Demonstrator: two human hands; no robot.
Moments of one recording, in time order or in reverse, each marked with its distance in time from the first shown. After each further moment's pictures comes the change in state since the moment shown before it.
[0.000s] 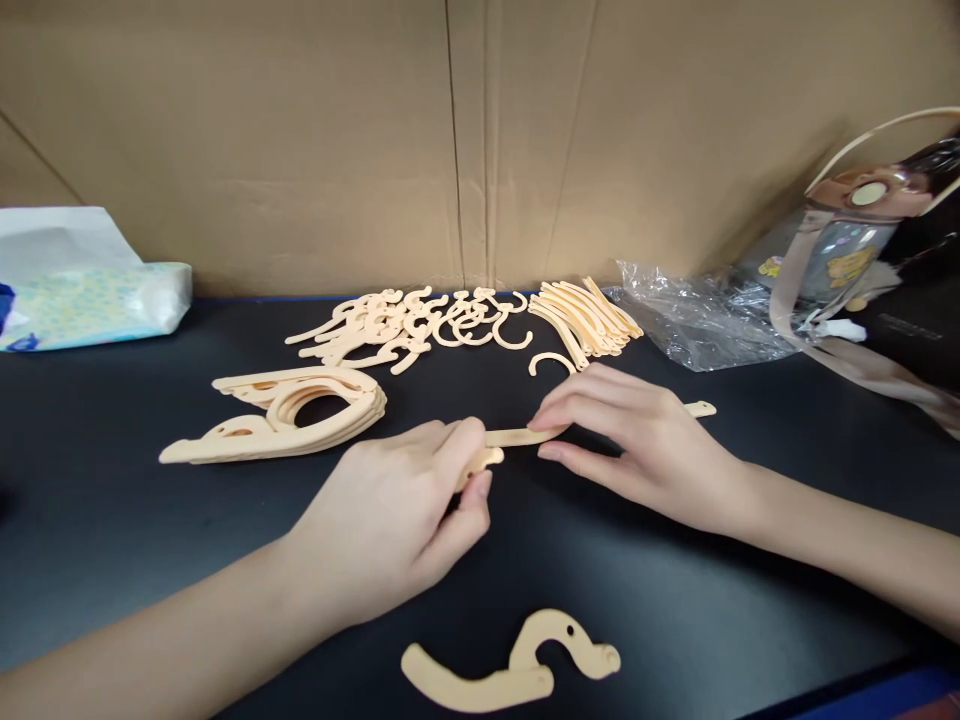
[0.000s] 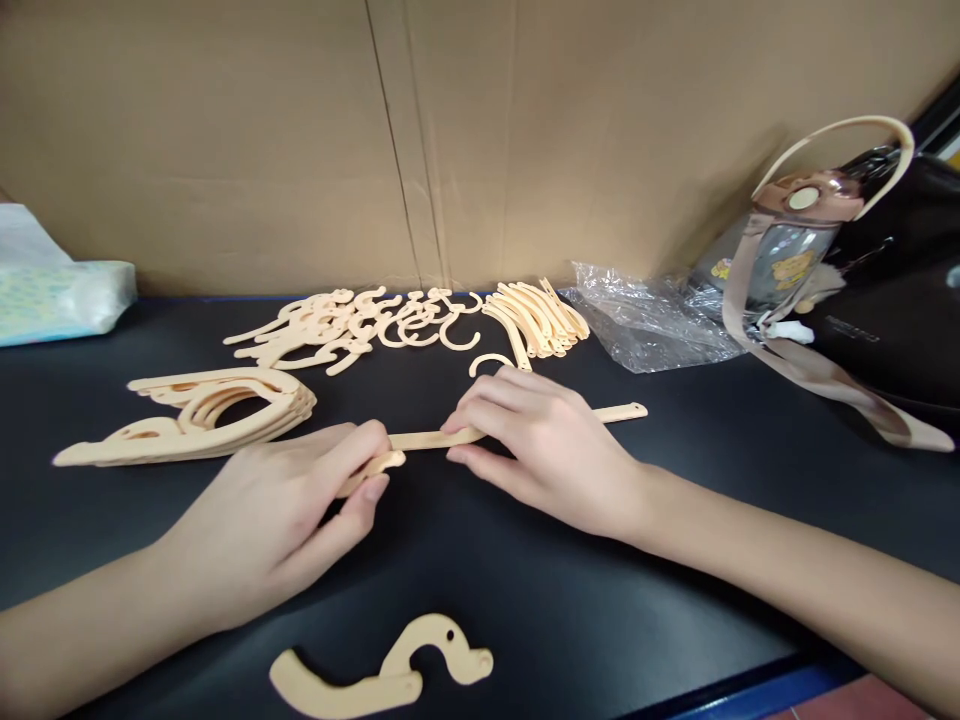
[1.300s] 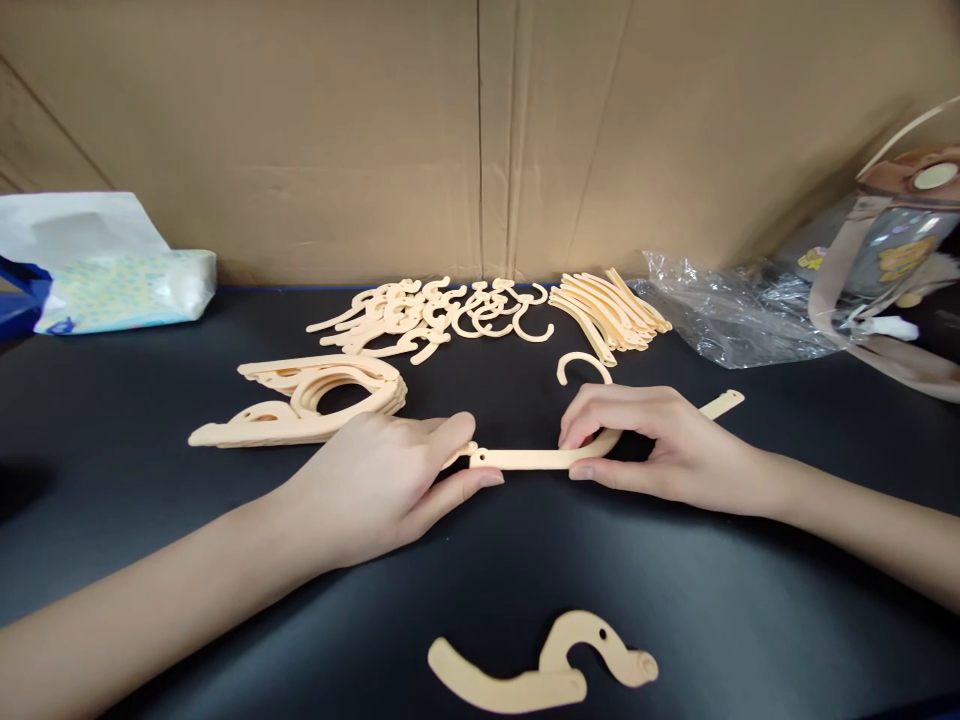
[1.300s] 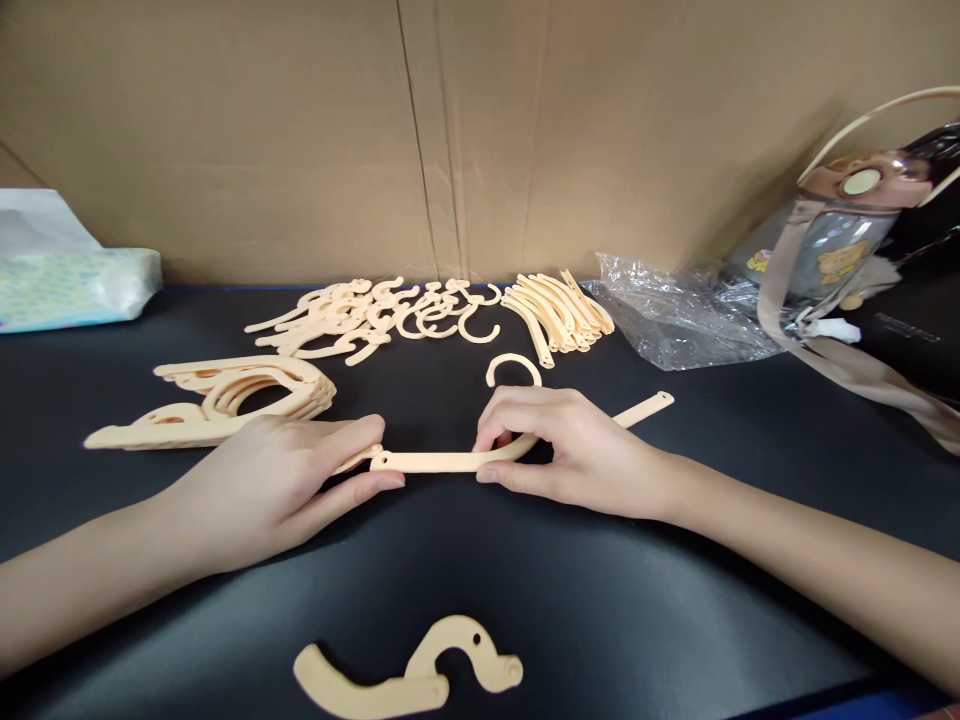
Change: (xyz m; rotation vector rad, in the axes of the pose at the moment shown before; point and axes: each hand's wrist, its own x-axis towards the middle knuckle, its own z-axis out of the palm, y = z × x) left_hand -0.011 -0.034 0.000 0.116 -0.116 0.073; right_hand 0.001 0.013 0.005 0.359 -0.178 0.068
